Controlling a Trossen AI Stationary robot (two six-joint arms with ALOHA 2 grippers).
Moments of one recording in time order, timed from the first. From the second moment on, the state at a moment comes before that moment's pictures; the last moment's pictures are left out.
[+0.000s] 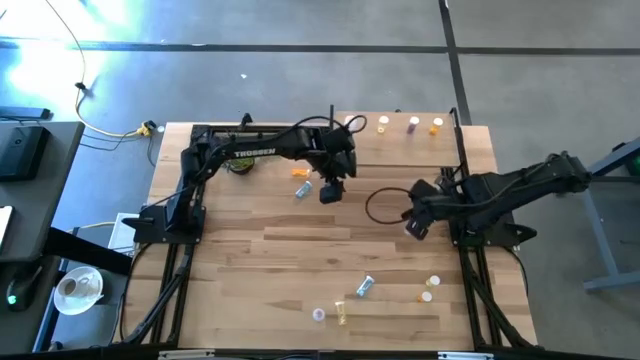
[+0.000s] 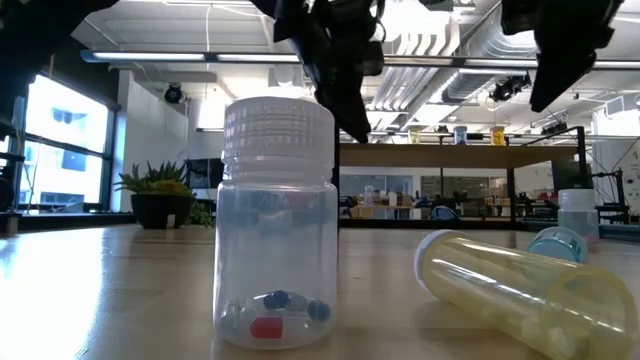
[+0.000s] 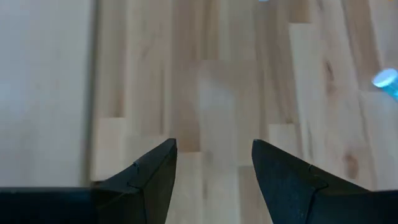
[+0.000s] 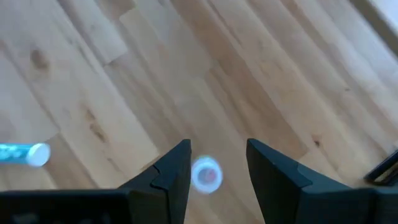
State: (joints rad) left arm 0.38 2.06 1.86 -0.87 0.22 0.24; right arm 0.27 1.03 0.95 -1.16 0.35 0.81
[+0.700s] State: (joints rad) left arm 0.21 1.71 1.30 -0.31 0.20 -0.03; right arm 0.64 1.03 0.95 -1.16 0.20 1.20
